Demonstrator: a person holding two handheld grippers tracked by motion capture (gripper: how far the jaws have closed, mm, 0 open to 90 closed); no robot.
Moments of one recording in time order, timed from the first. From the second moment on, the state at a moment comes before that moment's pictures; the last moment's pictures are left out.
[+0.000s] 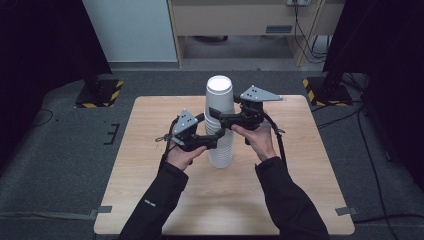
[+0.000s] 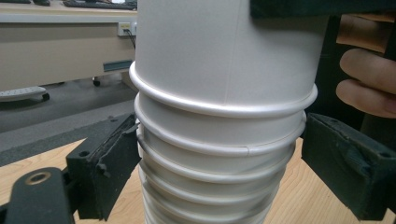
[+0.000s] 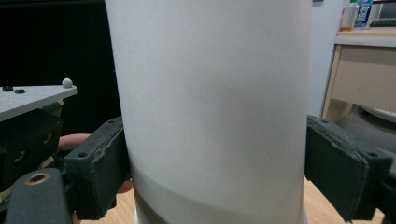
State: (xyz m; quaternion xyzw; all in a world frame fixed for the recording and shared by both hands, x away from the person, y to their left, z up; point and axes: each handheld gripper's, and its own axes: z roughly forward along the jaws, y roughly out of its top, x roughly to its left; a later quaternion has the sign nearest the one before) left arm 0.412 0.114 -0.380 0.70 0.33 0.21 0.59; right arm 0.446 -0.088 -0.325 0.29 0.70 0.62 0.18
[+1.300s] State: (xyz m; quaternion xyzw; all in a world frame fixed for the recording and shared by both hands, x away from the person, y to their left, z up) left arm 0.416 0.111 -0.379 0.71 0.33 0.22 0.59; right arm 0.453 -0.081 -0.330 0.29 0.71 0.62 0.17
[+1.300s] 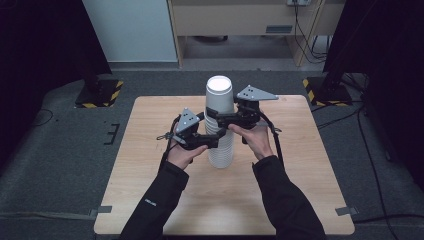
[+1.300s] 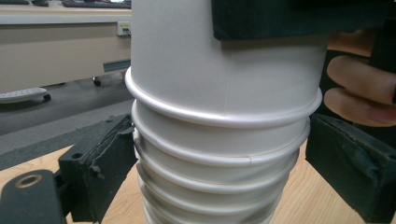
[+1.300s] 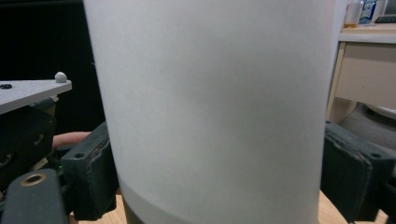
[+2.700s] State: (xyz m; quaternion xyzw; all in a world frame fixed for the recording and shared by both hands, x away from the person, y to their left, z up) left arm 0.414 0.114 -0.376 0.70 0.32 0.22 0.60; right arm 0.452 -0.085 -0.321 0.26 0.69 0.65 0.19
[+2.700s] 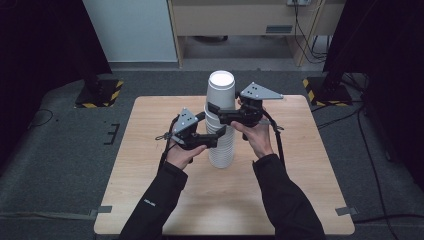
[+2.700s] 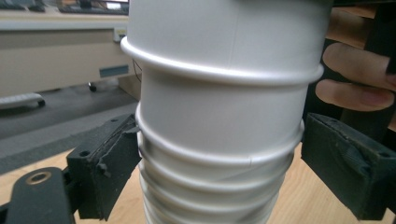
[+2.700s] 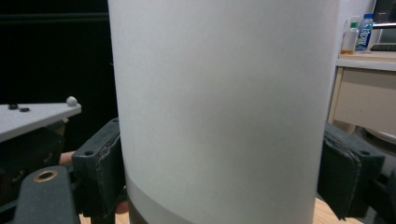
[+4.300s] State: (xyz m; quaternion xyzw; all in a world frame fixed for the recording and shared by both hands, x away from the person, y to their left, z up) left arm 0.401 0.130 -0.385 0.70 0.33 0.23 0.59; right arm 0.427 -0.143 -0.262 0.31 0.57 0.73 0.20
